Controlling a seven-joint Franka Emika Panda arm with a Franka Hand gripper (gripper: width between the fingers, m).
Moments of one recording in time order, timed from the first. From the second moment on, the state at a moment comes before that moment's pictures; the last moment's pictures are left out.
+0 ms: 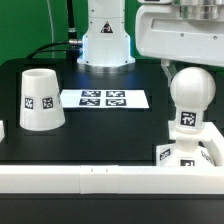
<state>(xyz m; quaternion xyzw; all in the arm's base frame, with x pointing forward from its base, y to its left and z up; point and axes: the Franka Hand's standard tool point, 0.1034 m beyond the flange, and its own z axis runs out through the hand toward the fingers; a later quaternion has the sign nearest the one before) 0.607 0.104 0.116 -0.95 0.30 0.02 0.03</state>
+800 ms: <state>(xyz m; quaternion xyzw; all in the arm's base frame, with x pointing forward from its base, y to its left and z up) 0.597 0.079 0.121 -0.98 0.20 0.02 0.04</state>
